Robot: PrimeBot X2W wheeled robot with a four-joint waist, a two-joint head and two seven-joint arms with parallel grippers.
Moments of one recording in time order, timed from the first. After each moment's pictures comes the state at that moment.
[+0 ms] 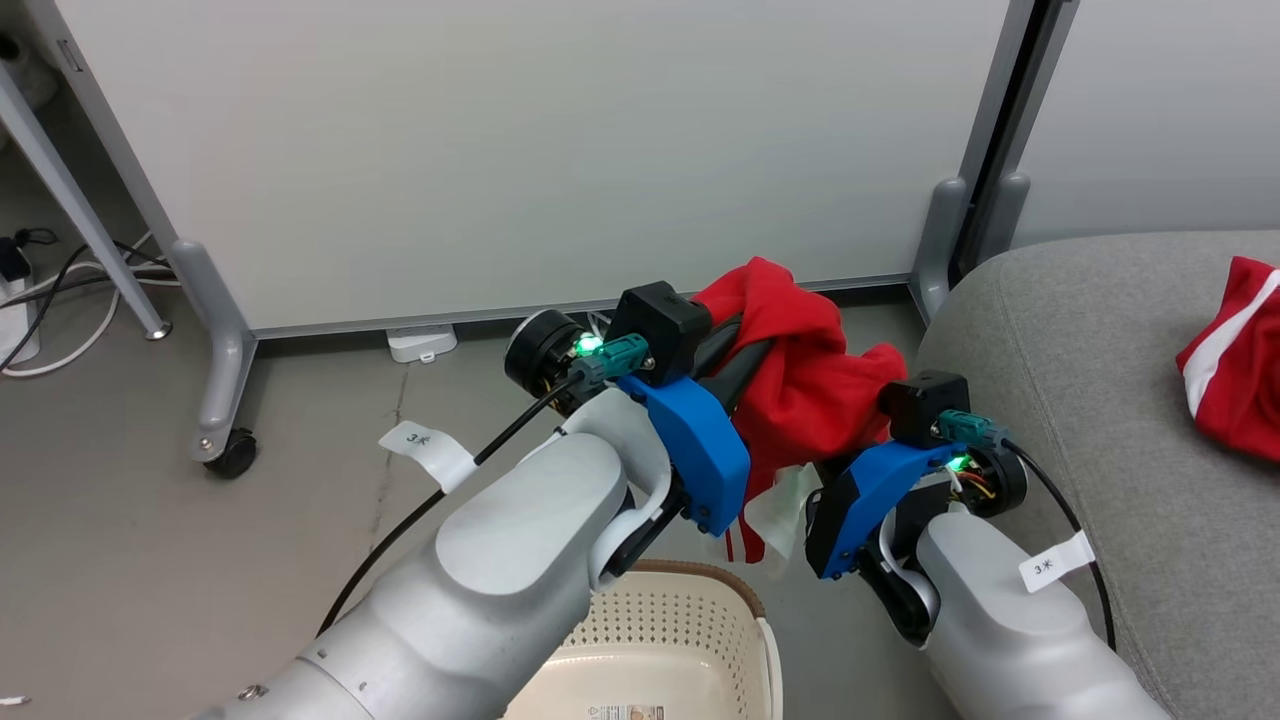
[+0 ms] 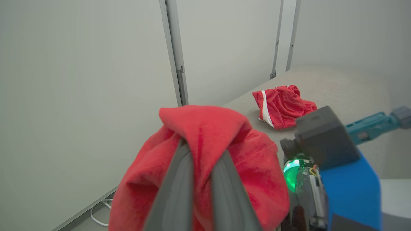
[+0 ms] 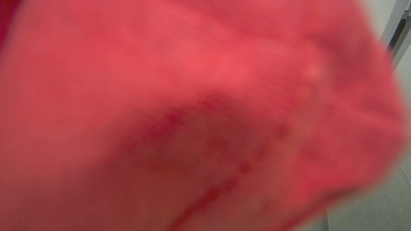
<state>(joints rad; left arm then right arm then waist) -0.84 0.05 -1.04 0.67 -0.77 -0.08 -0.14 -0.68 -0.05 0.51 1.02 0.48 0.13 -0.26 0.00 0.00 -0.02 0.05</state>
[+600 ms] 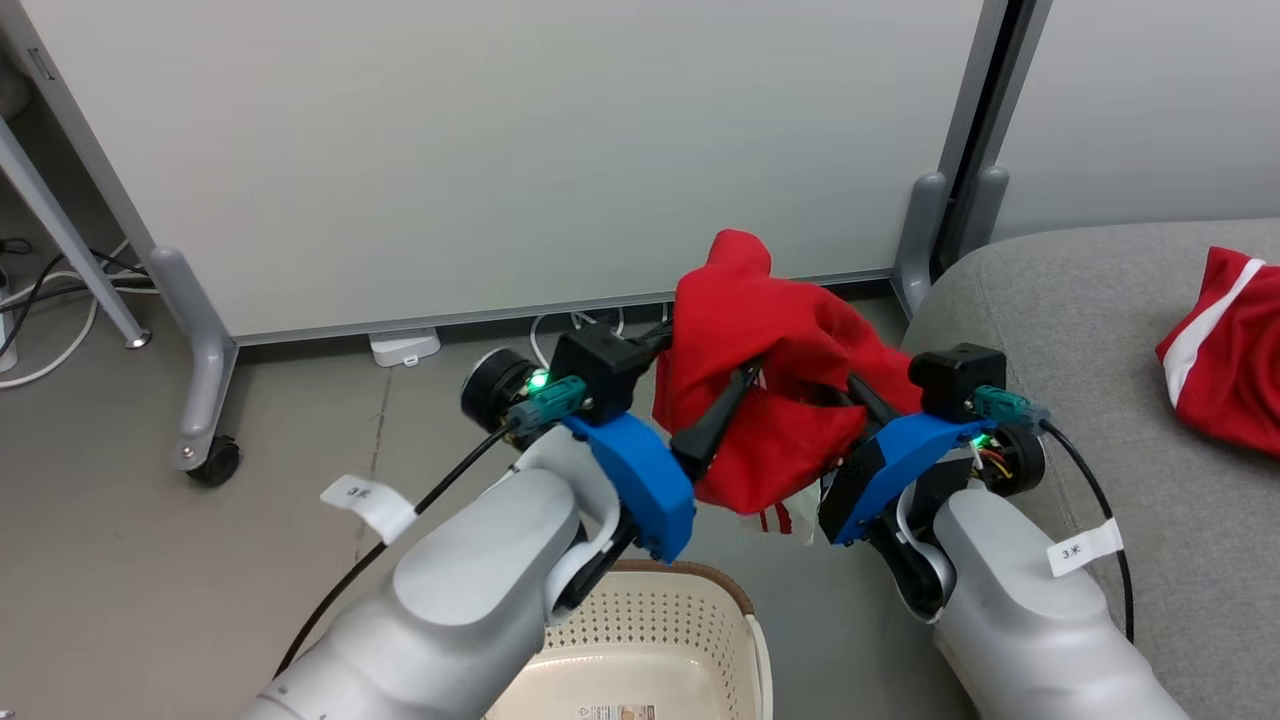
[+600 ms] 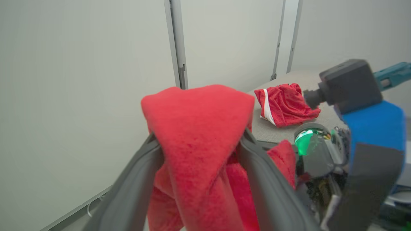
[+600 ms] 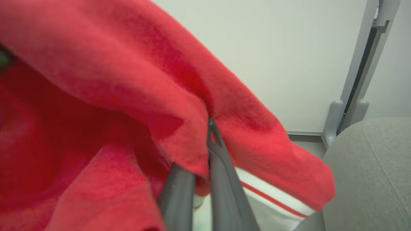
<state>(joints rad) -0.80 0.10 -1.05 0.68 -0.78 -0.09 -0.22 -0.68 -0.05 0.43 0.97 0.48 0.13 -0.26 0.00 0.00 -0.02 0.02</state>
